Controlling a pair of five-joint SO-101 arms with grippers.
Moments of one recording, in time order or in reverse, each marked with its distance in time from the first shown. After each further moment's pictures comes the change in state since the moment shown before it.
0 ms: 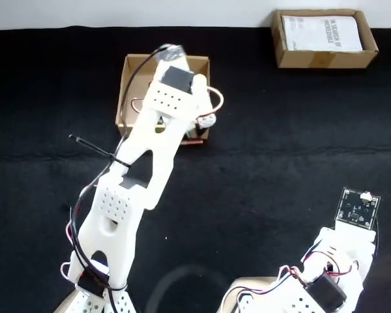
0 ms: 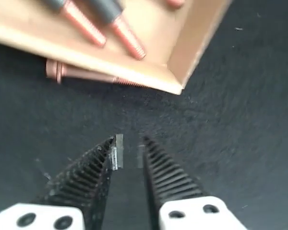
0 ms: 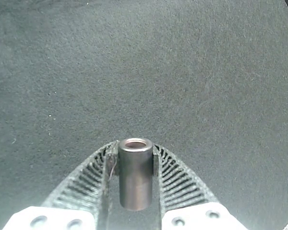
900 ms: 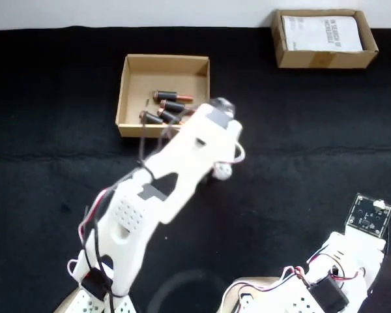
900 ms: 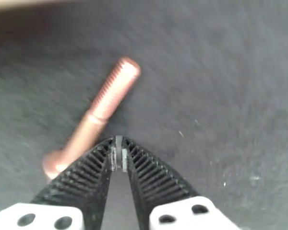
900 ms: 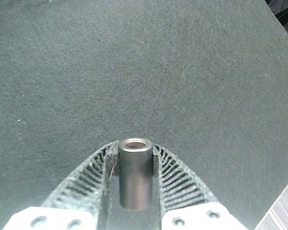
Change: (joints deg) left arm 6.9 1.4 23.1 -13.7 -24.4; right arm 5.9 0.0 0.6 -1.8 0.0
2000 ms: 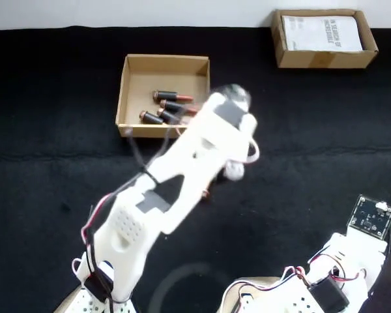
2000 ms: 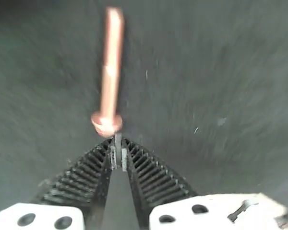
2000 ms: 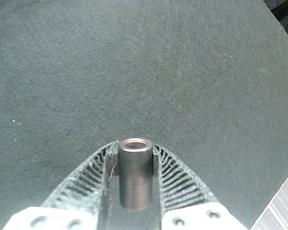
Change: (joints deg) left arm 9.0 -8.3 -2.3 12.7 0.4; right arm 1.2 0.0 0.0 0.0 -0.4
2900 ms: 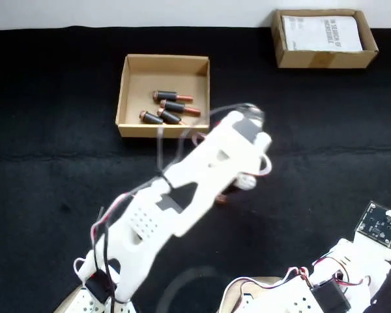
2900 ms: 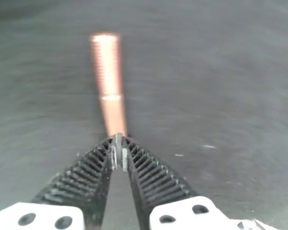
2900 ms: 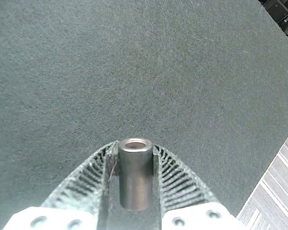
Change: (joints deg) left arm 0.1 9.9 -7.6 -3.1 4.2; right arm 5.1 0.0 0.0 0.0 0.0
